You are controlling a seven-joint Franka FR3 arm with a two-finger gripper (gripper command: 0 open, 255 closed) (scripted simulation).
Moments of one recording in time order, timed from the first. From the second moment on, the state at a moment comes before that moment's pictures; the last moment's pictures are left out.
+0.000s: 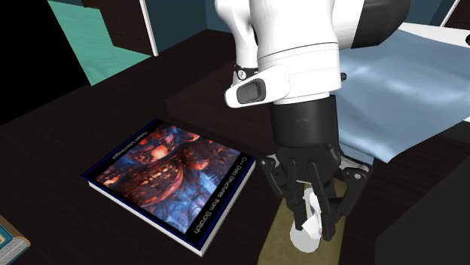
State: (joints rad) arm 0.40 0.18 0.31 -2.23 0.42 2.95 0.41
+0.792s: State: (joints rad) arm 0.40 0.15 0.30 -2.22 0.41 2.92 0.43
